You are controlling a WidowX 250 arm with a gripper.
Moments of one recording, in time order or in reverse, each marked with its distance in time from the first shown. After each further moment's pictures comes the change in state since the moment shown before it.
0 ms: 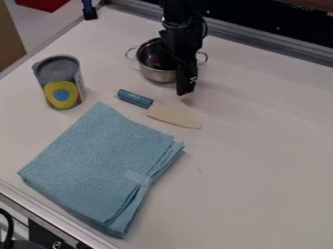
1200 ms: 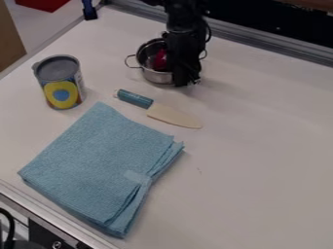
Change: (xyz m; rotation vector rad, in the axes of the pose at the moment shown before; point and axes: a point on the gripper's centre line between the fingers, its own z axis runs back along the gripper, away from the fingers) arm 0.005 0.009 -0.002 0.052 -0.038 0.070
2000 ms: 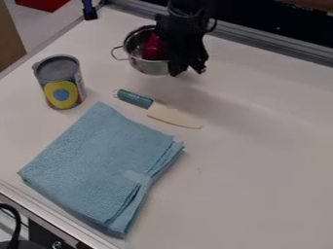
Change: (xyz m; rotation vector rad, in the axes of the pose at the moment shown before) arm -0.009 -0.033 0.061 0.132 0.002 0.116
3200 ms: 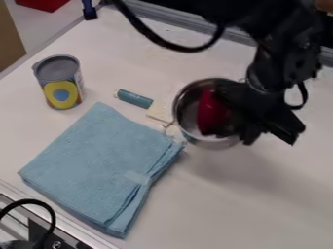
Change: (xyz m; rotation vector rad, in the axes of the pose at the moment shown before) arm -0.020 -0.157 0.028 -0.066 -0.092 0.244
